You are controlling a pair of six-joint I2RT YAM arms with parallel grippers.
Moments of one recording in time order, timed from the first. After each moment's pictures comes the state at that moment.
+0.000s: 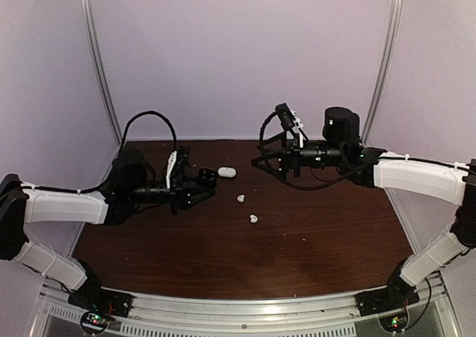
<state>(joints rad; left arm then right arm) -0.65 1.35 0.62 0.61 0.74 -0.07 0.67 1.47 1.06 0.24 -0.71 0.15</state>
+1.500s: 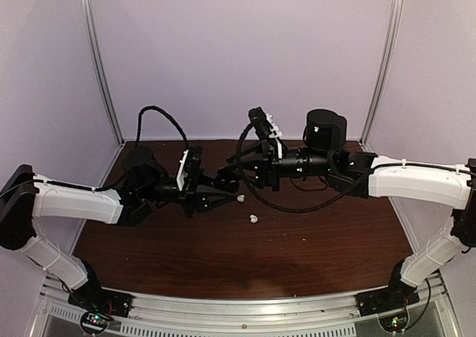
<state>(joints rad) -0.83 1.45 0.73 0.89 0.89 -0.07 0.92 1.46 1.14 0.25 -0.59 0.12</state>
